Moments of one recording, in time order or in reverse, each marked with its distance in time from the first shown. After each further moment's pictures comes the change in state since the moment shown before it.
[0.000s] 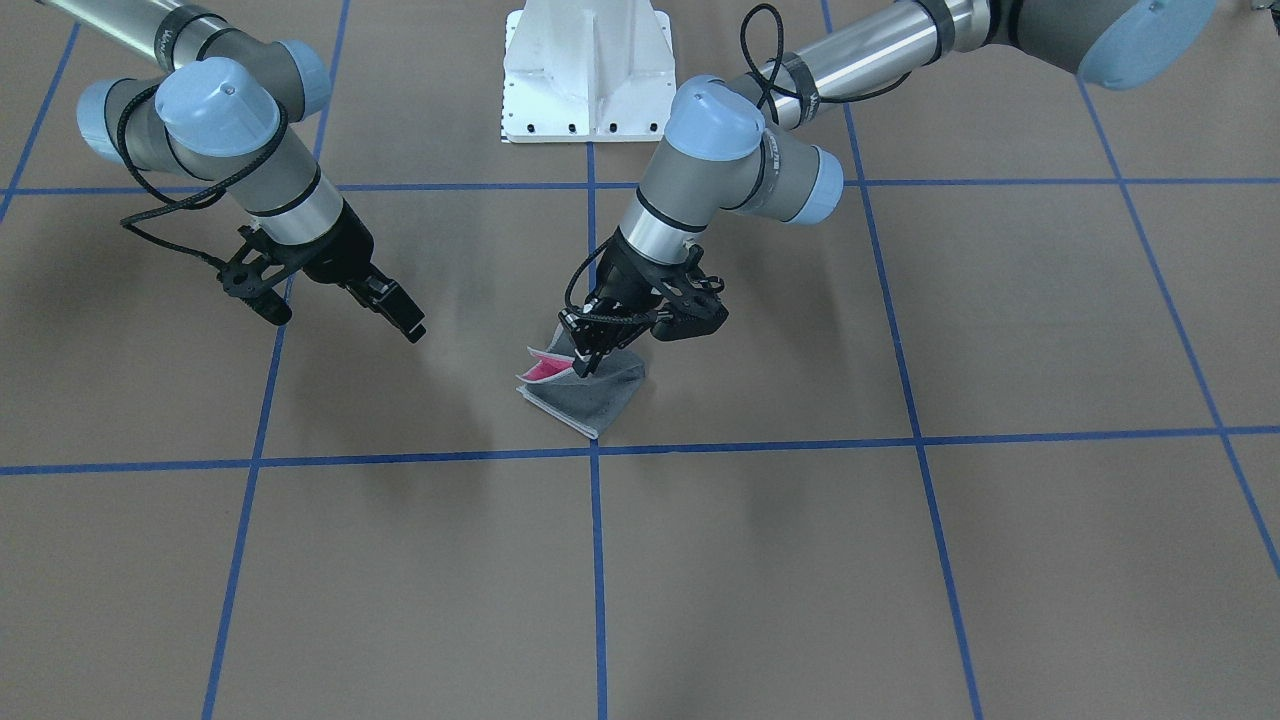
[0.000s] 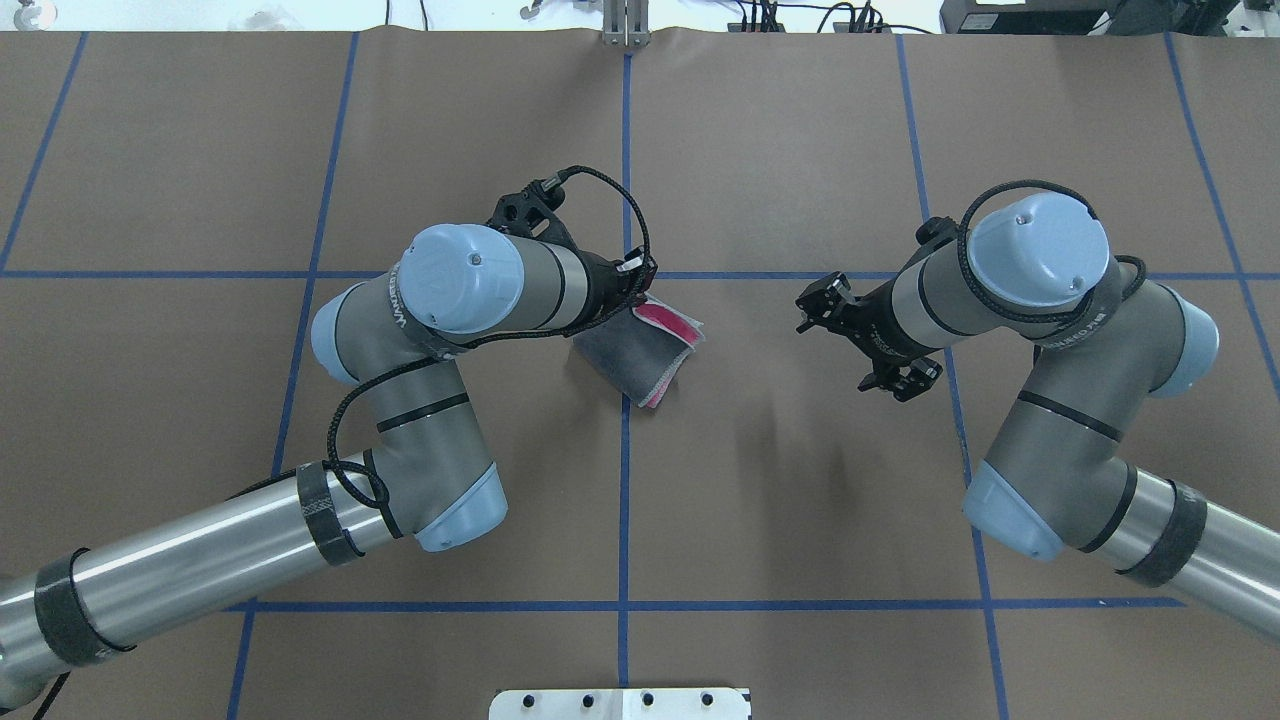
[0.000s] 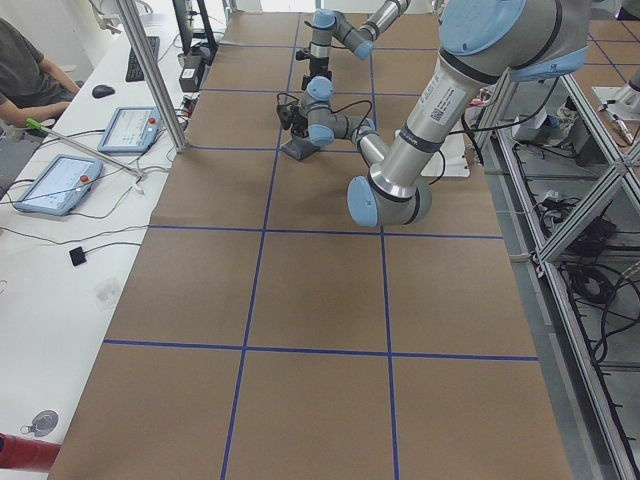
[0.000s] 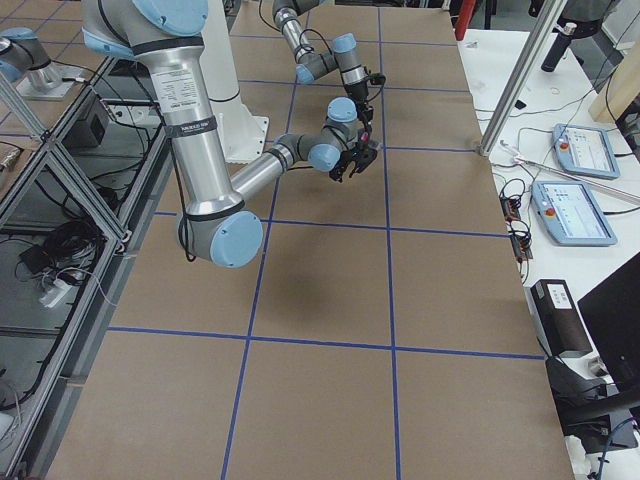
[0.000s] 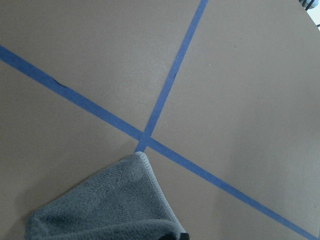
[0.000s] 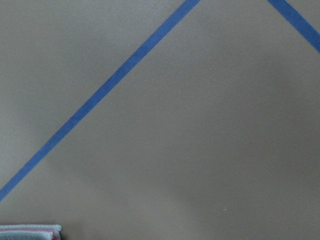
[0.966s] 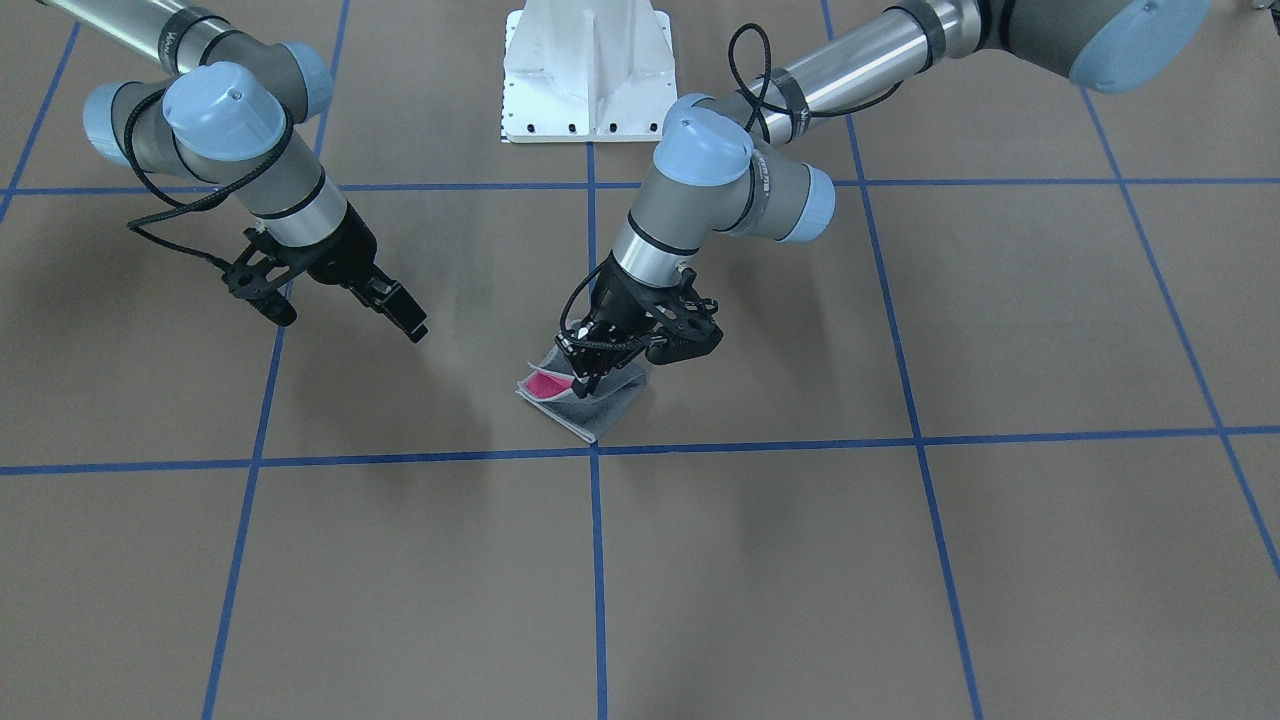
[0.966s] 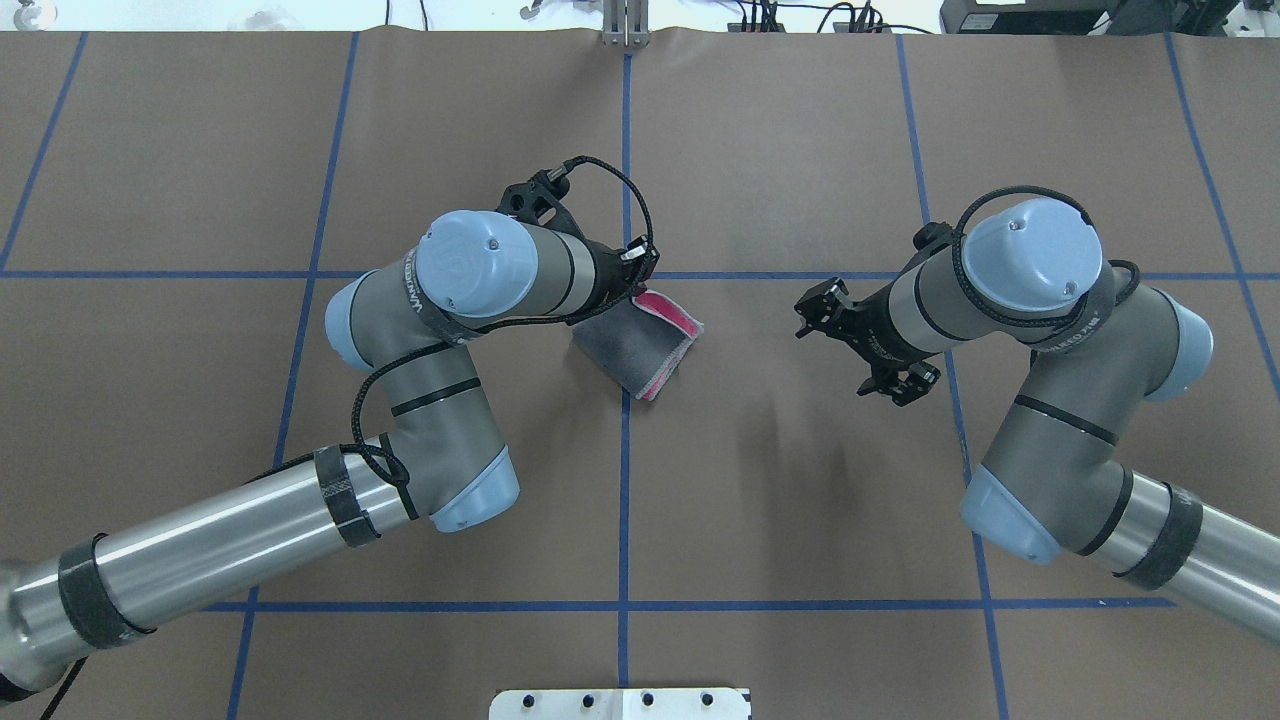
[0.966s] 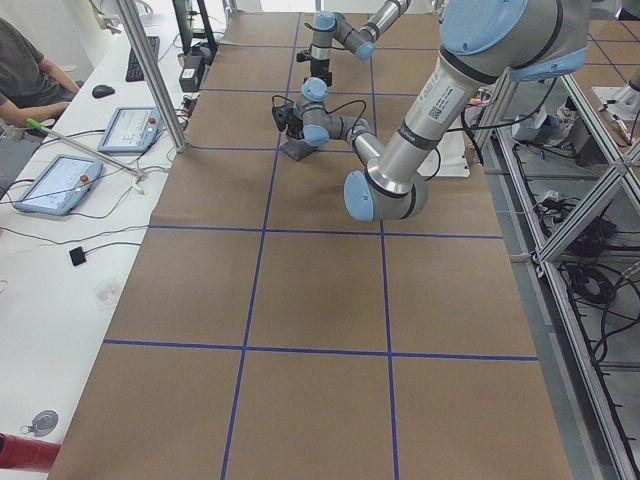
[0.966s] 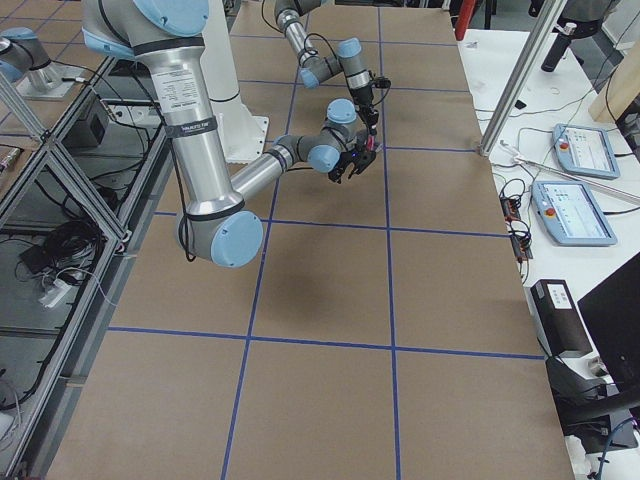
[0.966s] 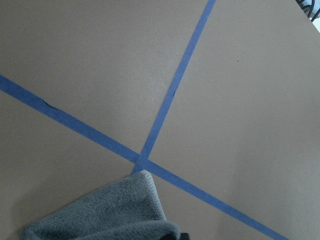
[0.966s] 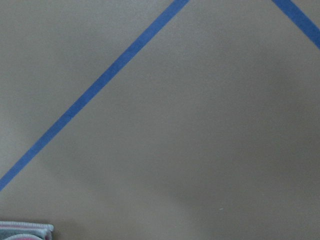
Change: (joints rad) left arm -0.013 -0.051 0.088 -0.009 0.000 0.002; right arm -0.008 0.000 -0.008 0.000 -0.002 0.000
